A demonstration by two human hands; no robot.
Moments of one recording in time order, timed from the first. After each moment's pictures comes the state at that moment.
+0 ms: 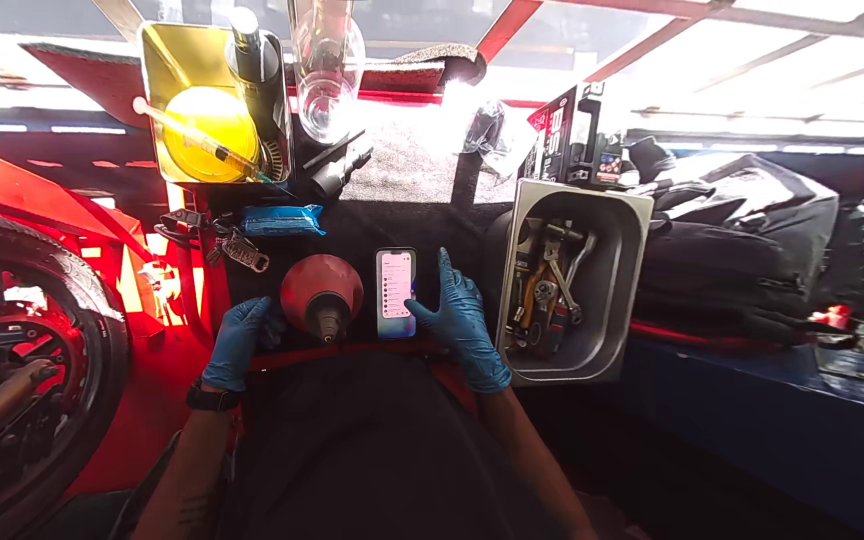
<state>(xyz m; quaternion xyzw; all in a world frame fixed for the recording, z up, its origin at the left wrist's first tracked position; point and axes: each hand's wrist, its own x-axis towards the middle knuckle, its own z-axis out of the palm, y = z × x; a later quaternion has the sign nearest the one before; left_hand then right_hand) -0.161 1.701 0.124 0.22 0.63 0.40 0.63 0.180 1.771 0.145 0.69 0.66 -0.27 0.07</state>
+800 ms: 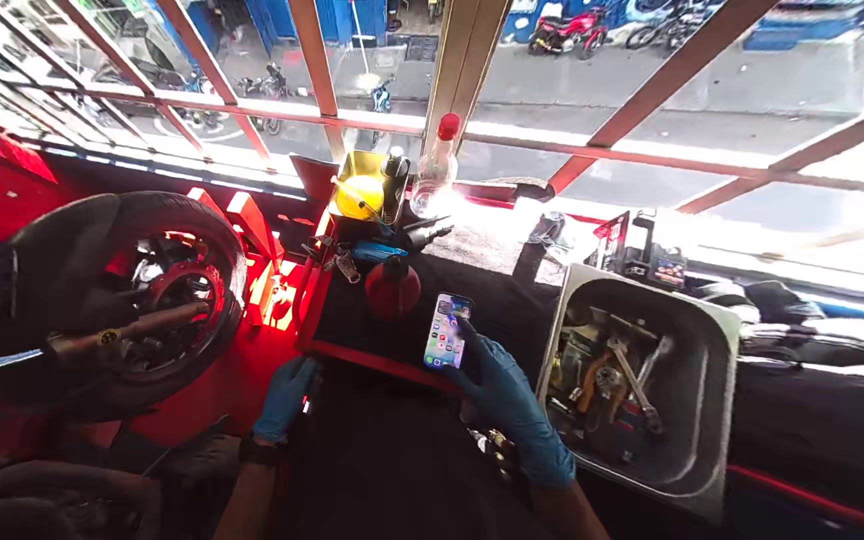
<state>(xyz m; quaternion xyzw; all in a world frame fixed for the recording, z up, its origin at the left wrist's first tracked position) -0.131 1.552 0.183 0.26 0.78 0.37 0.44 0.195 1.726 0.196 0.45 0.81 -0.35 -0.13</state>
